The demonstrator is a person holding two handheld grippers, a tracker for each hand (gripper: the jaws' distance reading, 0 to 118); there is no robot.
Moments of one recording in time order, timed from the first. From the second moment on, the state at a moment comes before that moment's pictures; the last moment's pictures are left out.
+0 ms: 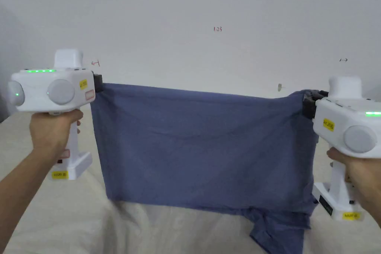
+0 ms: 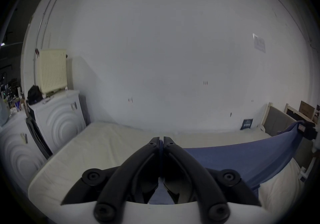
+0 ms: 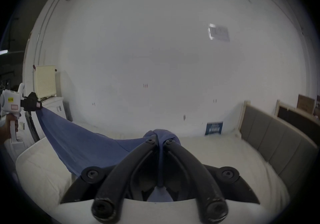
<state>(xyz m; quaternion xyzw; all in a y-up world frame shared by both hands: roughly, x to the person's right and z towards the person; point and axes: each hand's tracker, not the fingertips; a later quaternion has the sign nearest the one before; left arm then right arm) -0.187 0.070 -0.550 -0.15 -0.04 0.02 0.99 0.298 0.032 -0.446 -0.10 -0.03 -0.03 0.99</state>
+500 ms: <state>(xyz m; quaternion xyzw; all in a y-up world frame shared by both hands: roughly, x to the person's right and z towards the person) -0.227 -0.100 -0.344 -0.29 -0.07 0.02 0.95 0.296 -0.100 -0.255 -0.23 0.01 -0.06 0.97</state>
